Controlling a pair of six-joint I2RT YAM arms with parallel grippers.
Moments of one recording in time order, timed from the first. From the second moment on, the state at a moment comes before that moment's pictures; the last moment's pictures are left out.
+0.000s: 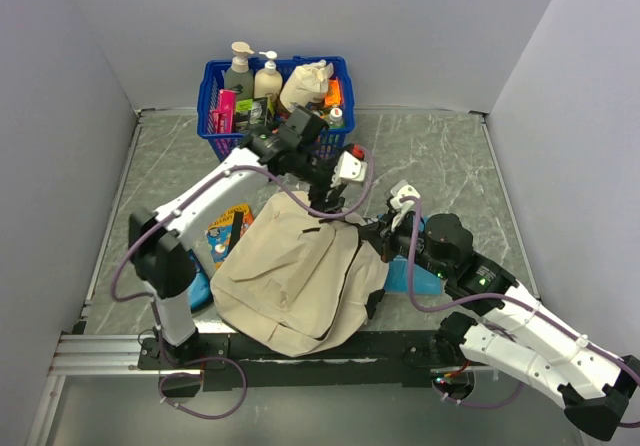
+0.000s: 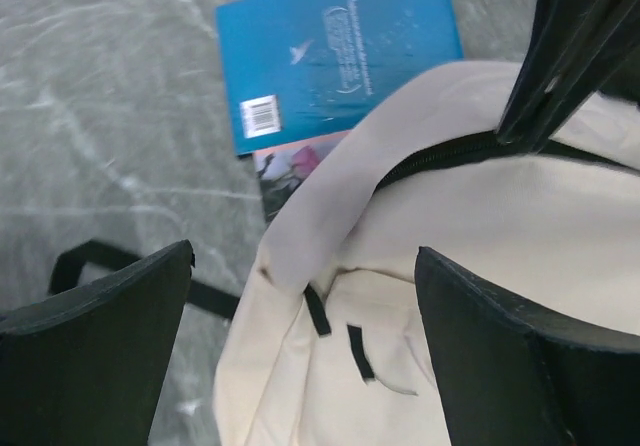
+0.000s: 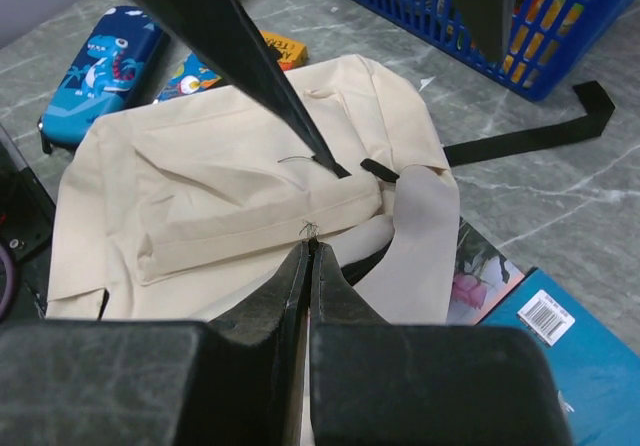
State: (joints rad) left arm -0.71 1.80 1.82 -0.88 0.74 0.88; right arm 0.79 0.67 0.71 -0.27 -0.05 0.10
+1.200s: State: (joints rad) left arm -0.77 2.14 2.06 -1.33 1.03 1.49; right arm 0.79 0.64 0.69 -0.29 -0.07 0.11
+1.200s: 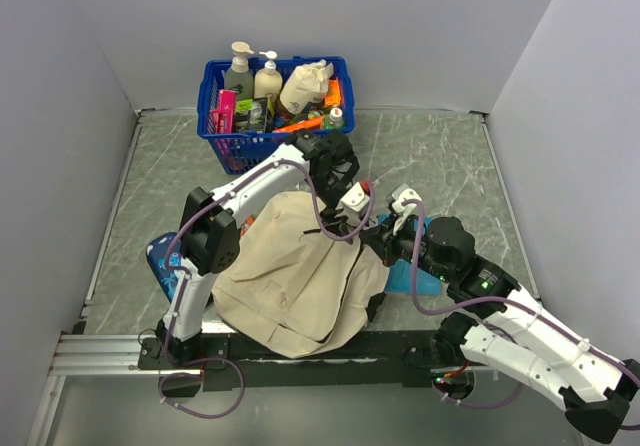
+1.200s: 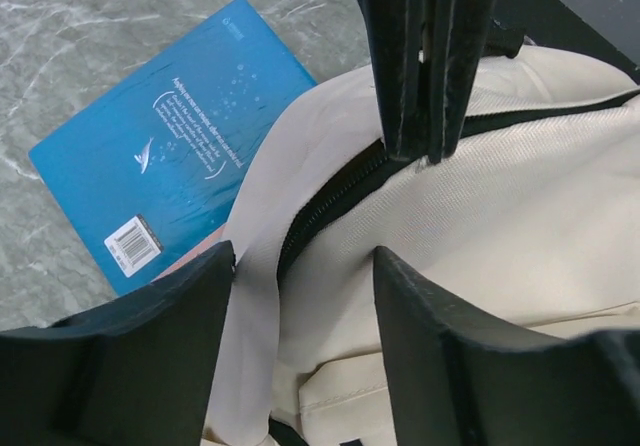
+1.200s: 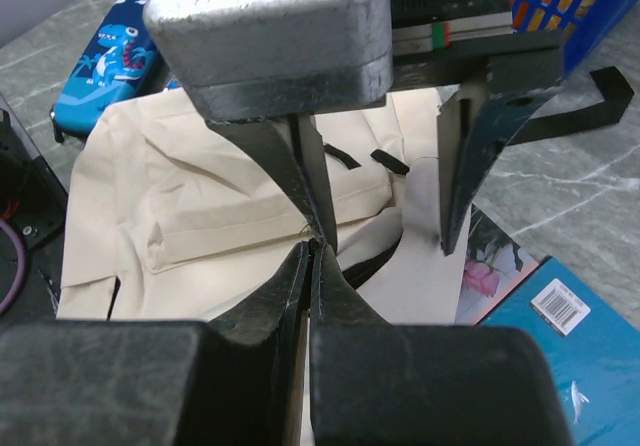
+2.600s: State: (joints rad) left arm -0.68 2.18 2.27 -0.87 0.45 0.64; right arm 0.93 0.62 0.68 -0.39 -0.04 0.19
